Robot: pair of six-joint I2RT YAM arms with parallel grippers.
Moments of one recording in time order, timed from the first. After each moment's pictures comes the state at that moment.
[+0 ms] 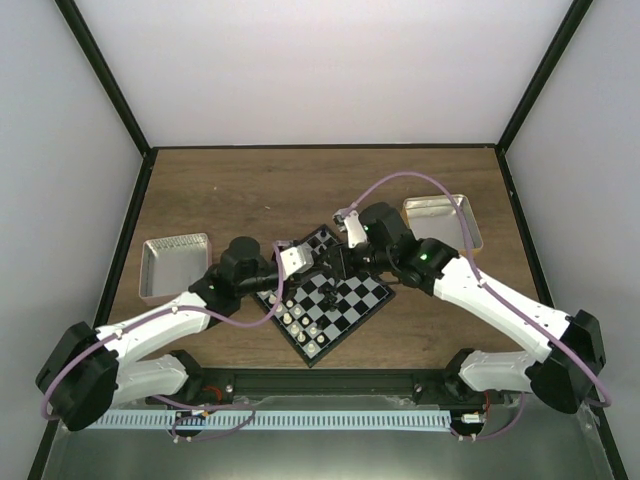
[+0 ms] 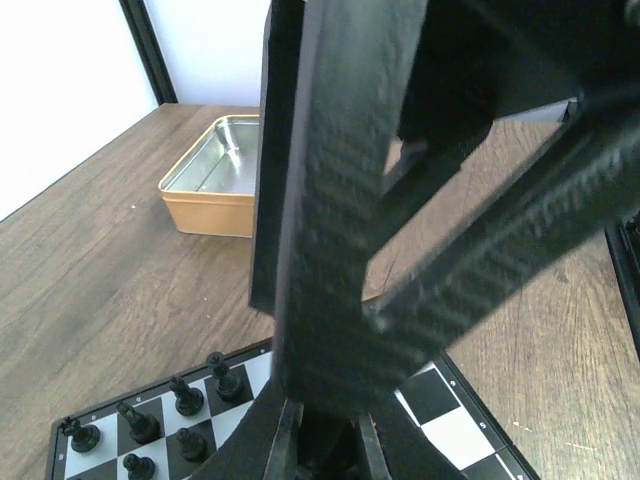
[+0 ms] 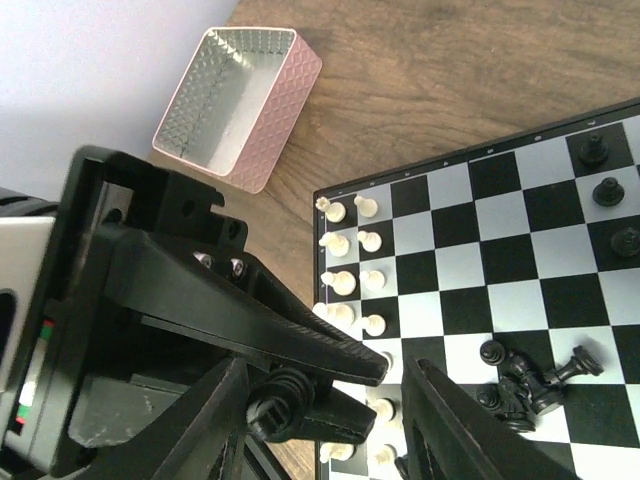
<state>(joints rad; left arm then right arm) -0.73 1.14 0.55 0.30 0.48 0.24 0.80 1.21 1.04 -0.47 -0.31 0.48</state>
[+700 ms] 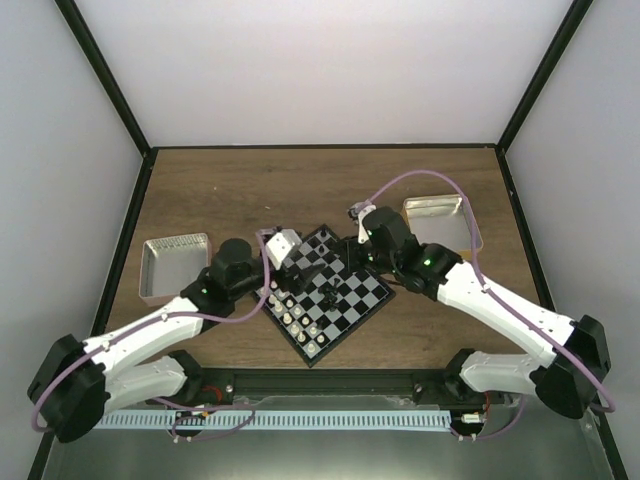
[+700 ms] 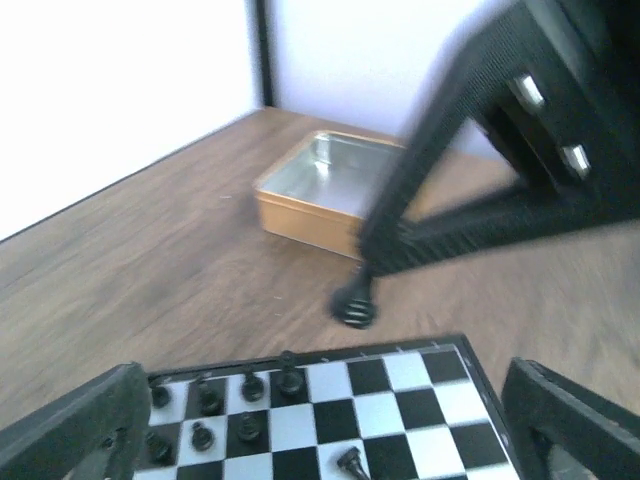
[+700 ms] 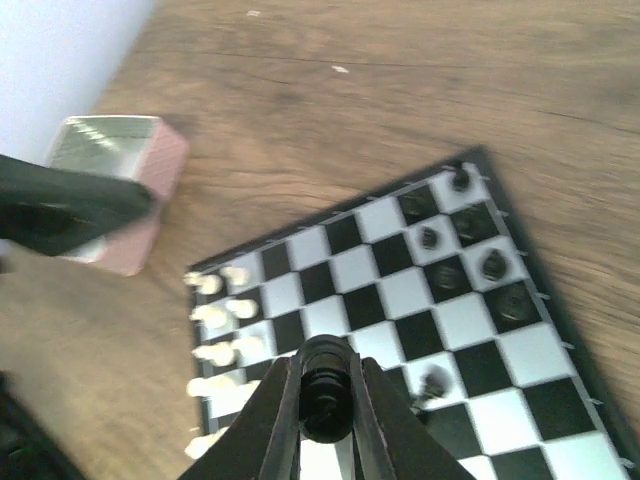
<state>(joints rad) -0.73 1.09 0.55 0.30 0.32 0.09 0.80 1.18 1.01 -0.44 -0.05 0.49</state>
